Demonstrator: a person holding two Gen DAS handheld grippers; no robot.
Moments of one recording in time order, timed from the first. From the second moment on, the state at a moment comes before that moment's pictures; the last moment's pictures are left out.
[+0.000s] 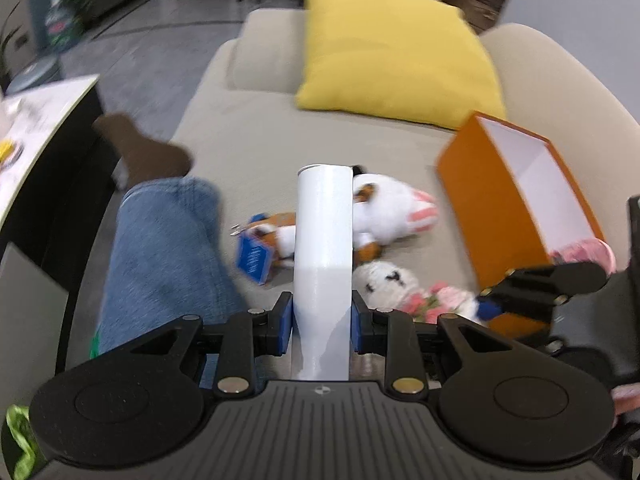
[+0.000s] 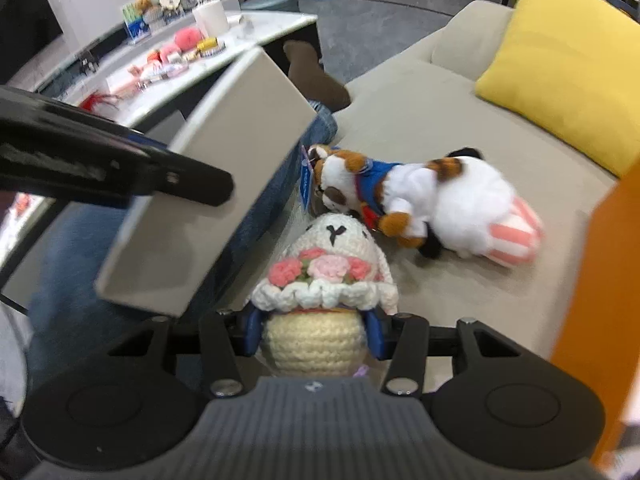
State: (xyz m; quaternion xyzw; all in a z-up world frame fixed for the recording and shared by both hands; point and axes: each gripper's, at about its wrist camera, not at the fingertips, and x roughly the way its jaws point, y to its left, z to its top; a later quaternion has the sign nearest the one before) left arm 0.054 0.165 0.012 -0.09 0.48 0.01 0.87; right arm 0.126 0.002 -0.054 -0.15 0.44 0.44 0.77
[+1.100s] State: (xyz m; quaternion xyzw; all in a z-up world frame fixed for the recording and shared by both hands) left arm 0.174 -0.162 0.013 0.43 0.36 -0.26 0.79; right arm 0.170 -0.311 0.075 0.00 0.34 0.16 0.93
